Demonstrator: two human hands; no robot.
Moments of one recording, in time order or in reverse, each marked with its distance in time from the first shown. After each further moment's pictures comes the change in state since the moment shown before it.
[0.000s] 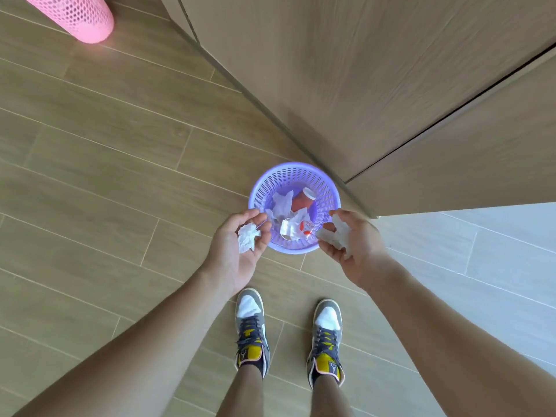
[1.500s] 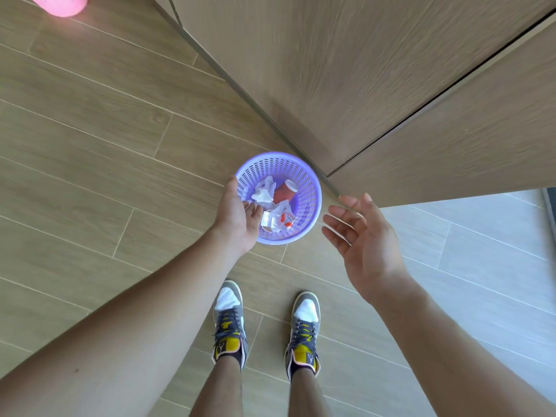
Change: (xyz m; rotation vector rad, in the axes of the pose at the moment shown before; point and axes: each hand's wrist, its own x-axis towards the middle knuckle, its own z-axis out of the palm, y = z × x) left_hand 0.046 -0.021 0.038 -0.020 0.078 -0.009; right_hand -0.042 -0.005 -0.032 0.078 -0.060 -0.288
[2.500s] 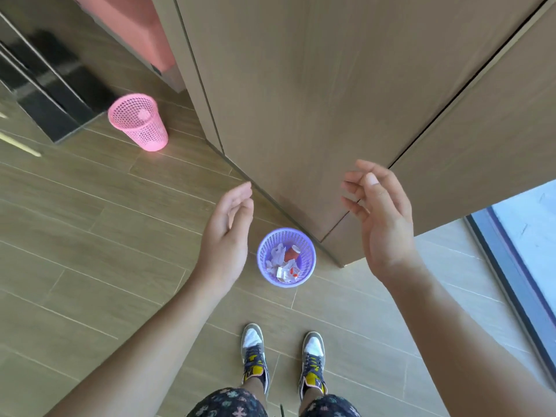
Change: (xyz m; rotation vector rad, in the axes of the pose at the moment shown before) left_hand -0.407 0.141 0.001 0.605 -0.340 0.938; right_hand -0.301 -0.219 0.077 -0.131 -0.251 -0.710
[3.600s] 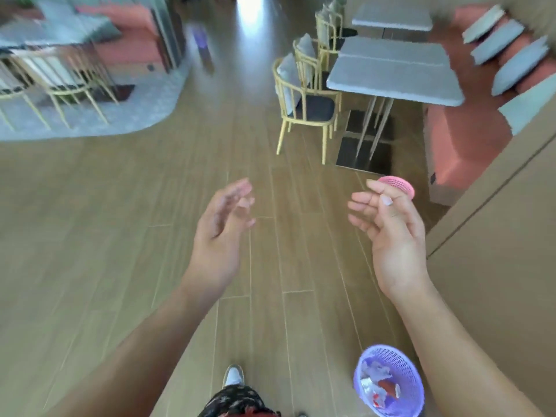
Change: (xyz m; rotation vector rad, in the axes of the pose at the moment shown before) left_hand -0.331 0.149 -0.178 -0.062 1.130 0.356; right_hand -0.189 -0.118 0.240 0.103 -1.163 -0.132
